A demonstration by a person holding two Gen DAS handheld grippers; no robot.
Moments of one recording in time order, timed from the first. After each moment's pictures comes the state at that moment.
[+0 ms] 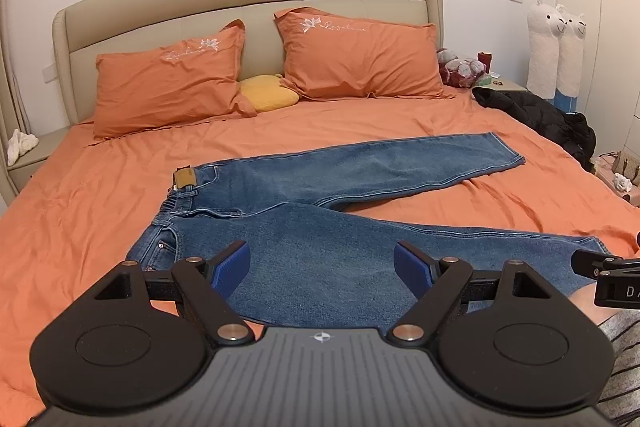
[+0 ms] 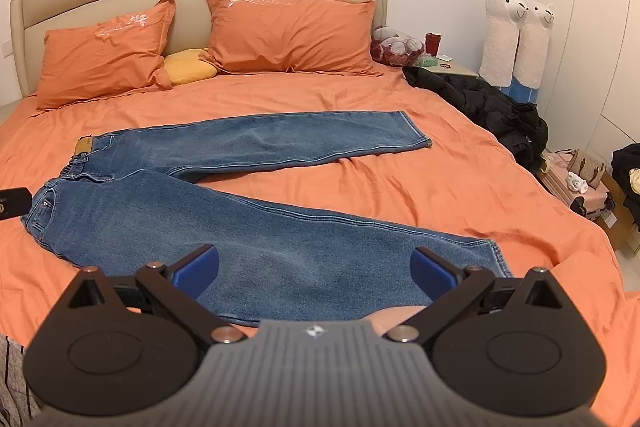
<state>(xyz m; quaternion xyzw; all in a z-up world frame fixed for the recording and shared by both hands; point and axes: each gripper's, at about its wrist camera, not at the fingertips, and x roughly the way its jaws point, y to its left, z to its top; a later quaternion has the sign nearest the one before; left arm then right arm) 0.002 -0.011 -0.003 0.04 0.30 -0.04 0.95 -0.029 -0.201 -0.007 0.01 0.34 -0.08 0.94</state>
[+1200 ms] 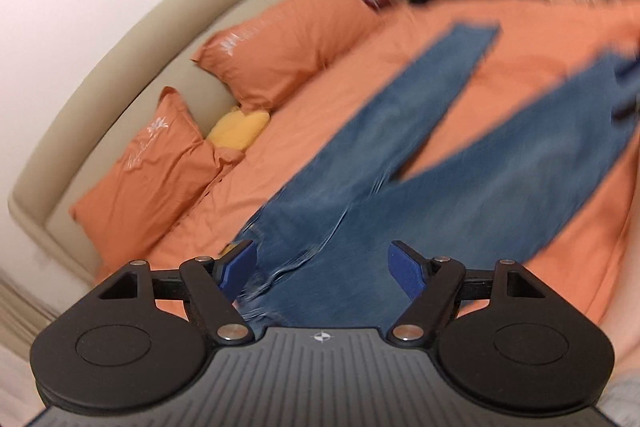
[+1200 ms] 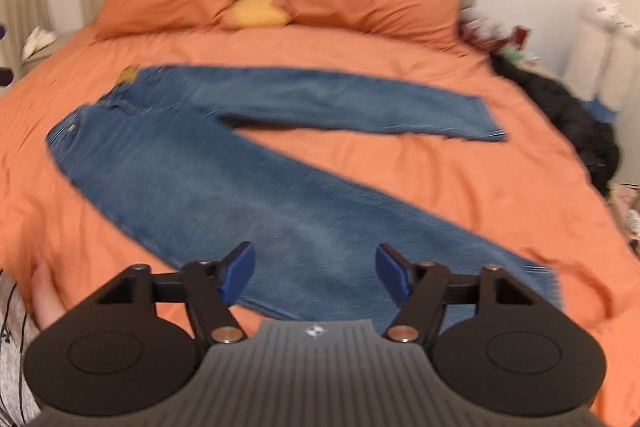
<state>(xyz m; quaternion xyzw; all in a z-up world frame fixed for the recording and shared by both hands) 0.068 0.028 -0.022 0.38 0.28 -0.13 0.87 0.048 -0.213 -0.081 -0.06 0.41 0.07 0.91</state>
